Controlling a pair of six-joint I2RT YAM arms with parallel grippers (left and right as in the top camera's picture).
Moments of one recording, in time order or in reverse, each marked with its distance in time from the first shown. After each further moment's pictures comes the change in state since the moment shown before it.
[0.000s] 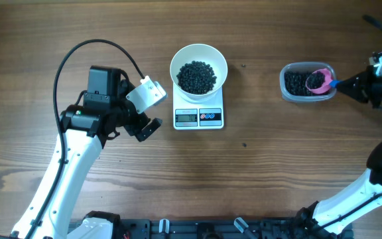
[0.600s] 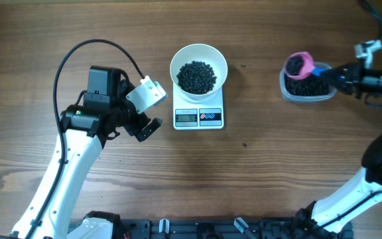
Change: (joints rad) left arm 0.000 0.000 0.000 0.000 0.000 0.000; right arm 0.089 0.000 0.001 -0.119 -0.303 -0.200
